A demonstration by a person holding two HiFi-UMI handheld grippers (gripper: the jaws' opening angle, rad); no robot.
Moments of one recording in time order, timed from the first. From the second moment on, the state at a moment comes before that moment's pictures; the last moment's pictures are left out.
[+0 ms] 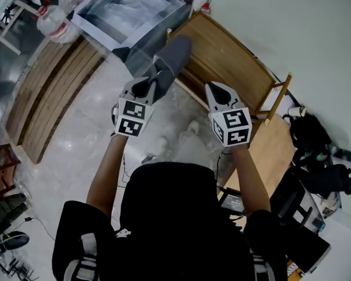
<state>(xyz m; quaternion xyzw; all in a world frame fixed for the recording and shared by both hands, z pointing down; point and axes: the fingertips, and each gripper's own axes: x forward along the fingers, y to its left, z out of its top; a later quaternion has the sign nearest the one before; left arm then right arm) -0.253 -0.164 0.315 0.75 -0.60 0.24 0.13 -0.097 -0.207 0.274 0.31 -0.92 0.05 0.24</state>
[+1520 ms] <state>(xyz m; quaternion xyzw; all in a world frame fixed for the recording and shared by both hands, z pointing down) -0.081 -0.002 0.243 0.76 -0.61 0.22 0.08 0.056 -0.032 0.215 0.30 -0.93 0.03 0.20</state>
